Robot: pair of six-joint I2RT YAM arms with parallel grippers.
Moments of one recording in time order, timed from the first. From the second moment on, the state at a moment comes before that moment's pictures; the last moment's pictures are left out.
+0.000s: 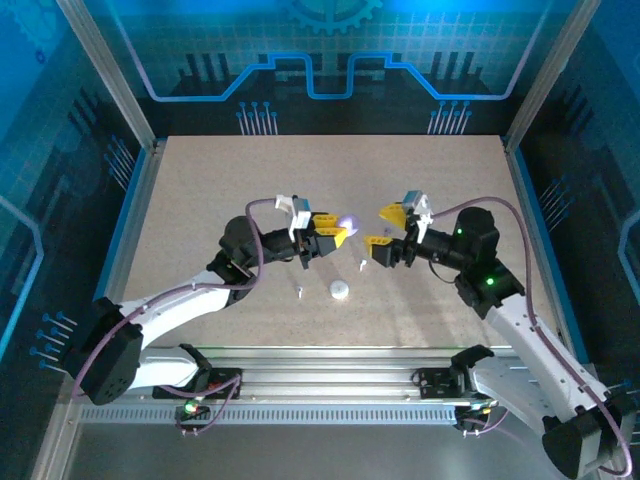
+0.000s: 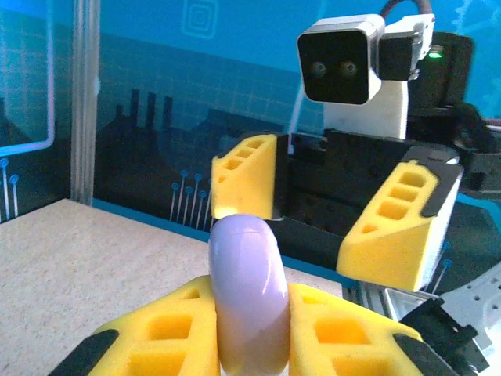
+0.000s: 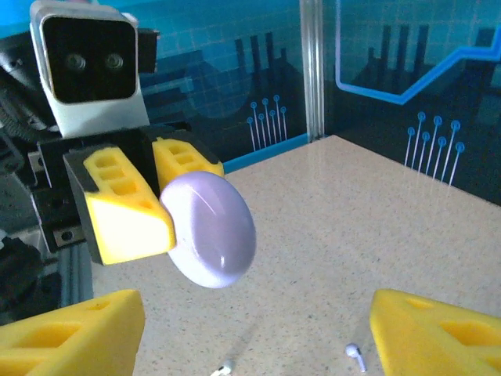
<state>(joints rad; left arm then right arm) -0.63 1.27 0.68 0.79 0.63 -0.30 0.35 0.87 0.76 -0.05 -0.72 -0.01</state>
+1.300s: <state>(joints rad) -0.63 1.27 0.68 0.89 0.74 -0.35 0.30 1.33 1.30 -0.74 -1.32 -0.63</state>
